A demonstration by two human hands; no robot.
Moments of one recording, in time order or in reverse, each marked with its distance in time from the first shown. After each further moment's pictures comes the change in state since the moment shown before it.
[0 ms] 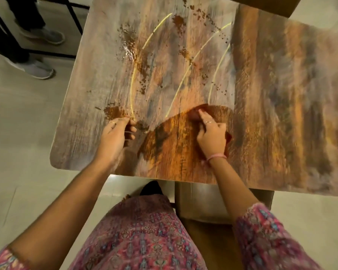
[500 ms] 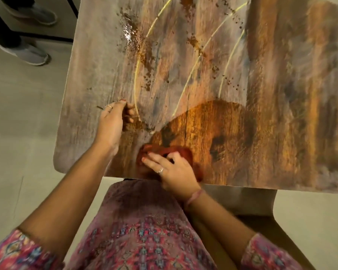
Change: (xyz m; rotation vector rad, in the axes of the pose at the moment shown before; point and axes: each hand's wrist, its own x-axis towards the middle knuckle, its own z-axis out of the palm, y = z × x) left_hand 0.046 0.024 -0.003 -0.032 0.026 -0.018; right_hand -0.097 -0.074 0.037 -0.154 -0.293 -0.720
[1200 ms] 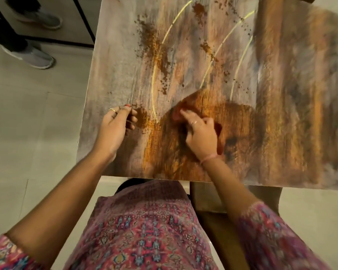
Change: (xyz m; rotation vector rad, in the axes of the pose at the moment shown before) left_hand 0.000 0.010 -0.054 0.151 -0.076 0.086; right_hand 0.074 0.045 -0.023 0.074 0.162 0.479
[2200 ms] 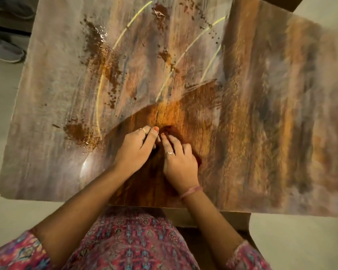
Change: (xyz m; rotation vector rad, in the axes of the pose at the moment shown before) left_hand 0.007 -0.034 0.174 0.558 -0.224 0.380; right_hand -0.021 0.085 -0.028 -0.146 -0.023 -0.077
